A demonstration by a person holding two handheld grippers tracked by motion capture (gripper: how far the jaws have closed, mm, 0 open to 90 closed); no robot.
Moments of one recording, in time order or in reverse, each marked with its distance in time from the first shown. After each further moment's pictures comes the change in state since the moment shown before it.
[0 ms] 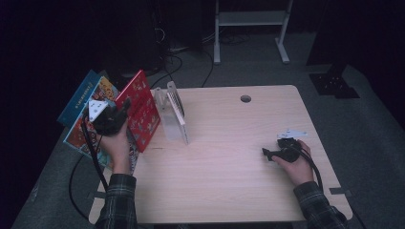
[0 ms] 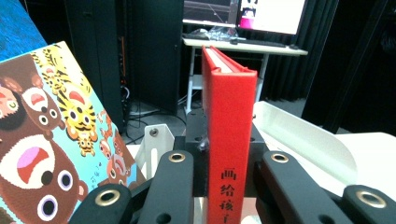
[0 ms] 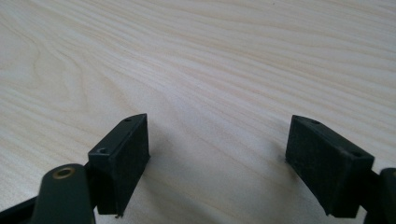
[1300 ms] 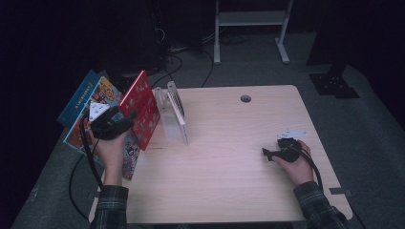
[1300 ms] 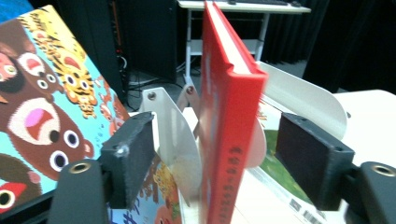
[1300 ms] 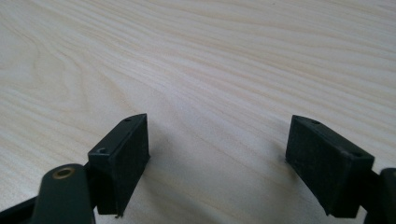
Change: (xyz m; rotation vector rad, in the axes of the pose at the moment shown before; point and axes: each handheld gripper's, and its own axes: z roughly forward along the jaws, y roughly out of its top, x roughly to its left) left arm -0.003 0.003 -0.017 0.145 -0.030 0.042; right arm 0.000 0.000 0.000 0.000 0.000 0.000
